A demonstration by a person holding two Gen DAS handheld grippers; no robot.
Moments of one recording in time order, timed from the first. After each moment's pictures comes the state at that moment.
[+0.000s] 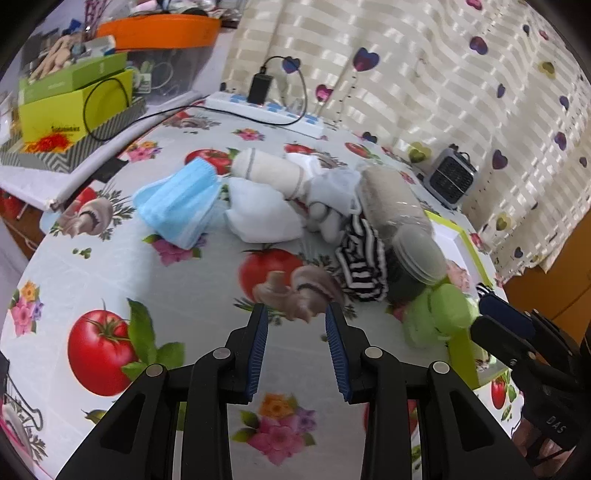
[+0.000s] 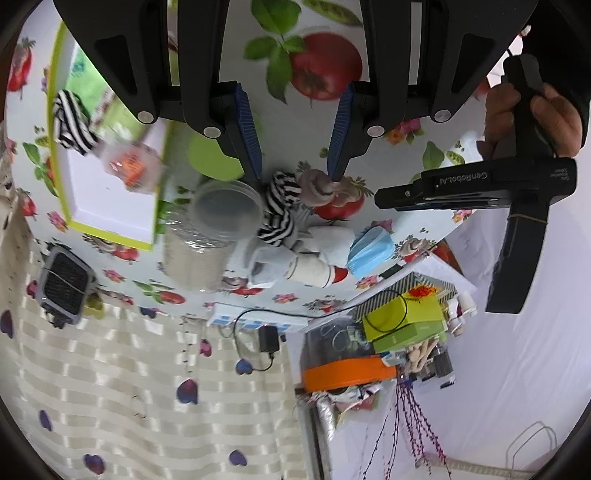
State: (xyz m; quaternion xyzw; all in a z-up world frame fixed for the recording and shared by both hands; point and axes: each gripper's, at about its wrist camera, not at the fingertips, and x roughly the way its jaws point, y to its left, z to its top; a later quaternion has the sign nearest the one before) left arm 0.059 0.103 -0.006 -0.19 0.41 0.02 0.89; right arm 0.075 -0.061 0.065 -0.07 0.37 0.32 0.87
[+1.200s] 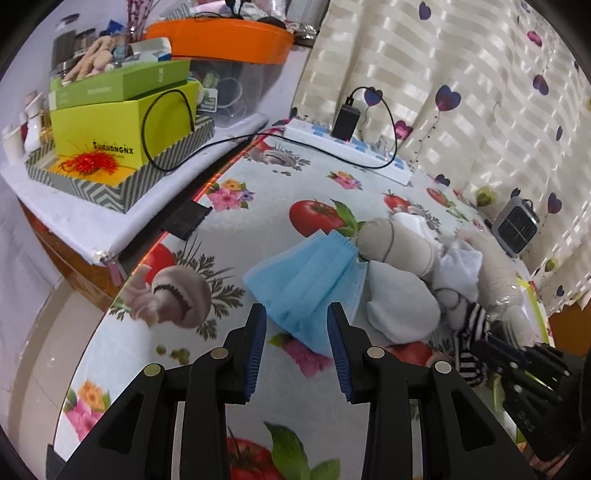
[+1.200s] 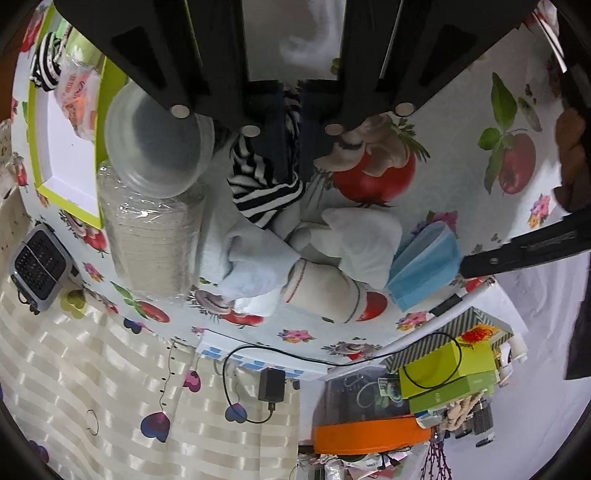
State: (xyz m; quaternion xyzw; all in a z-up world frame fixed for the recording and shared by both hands) left arm 0.107 0.215 -0.017 -0.18 0.39 0.11 0.90; right arm 0.145 0.031 0.017 -0.16 0.42 0.25 0.86
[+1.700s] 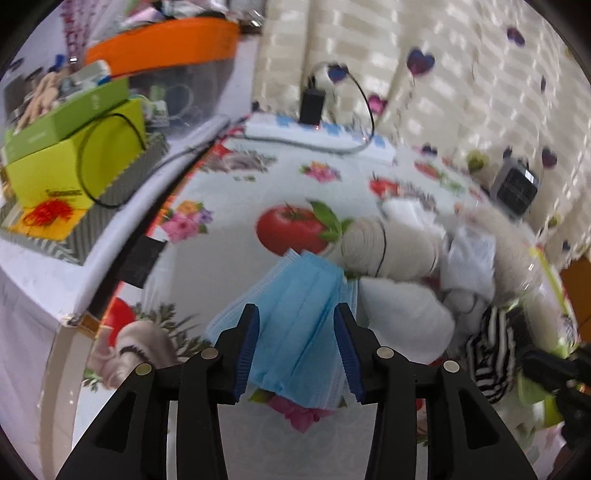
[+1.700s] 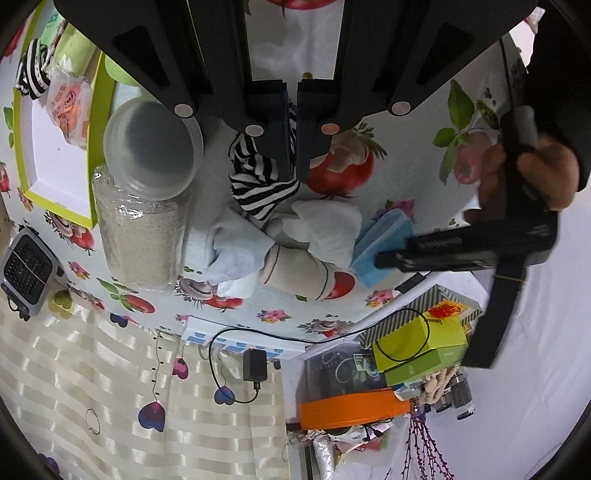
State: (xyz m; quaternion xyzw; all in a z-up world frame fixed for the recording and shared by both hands) left arm 0.159 0.201 -0.032 -0.09 0.42 0.06 0.90; right arm 0.129 0.019 0.035 -0.11 0.41 0.30 0.86
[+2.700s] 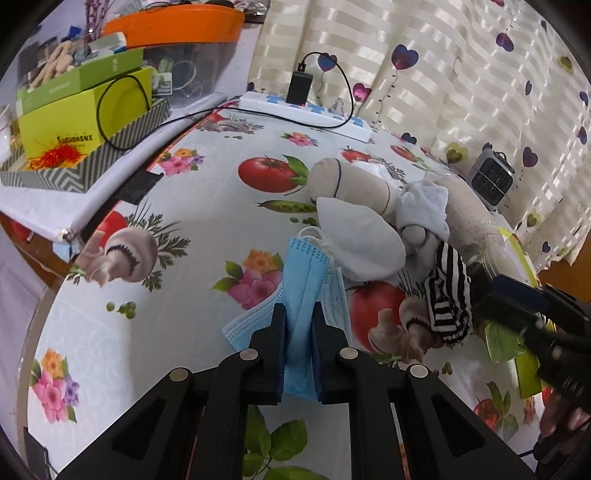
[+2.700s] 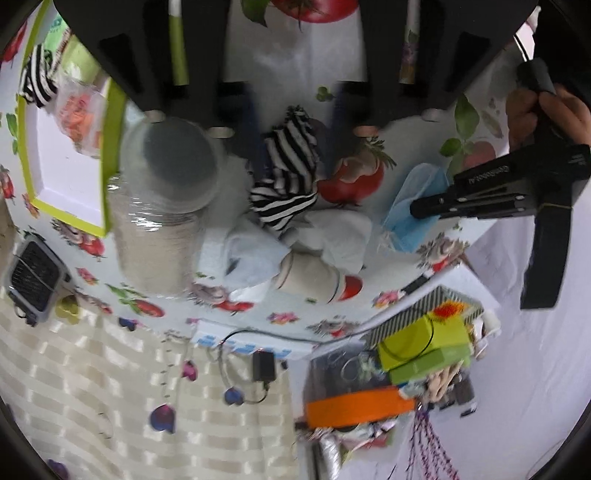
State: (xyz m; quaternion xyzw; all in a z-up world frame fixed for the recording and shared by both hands) left arm 0.090 0.175 -0.038 -0.15 0.42 0.04 0.90; right arm 0.130 0.009 0.033 -0.11 0.41 0.30 0.85
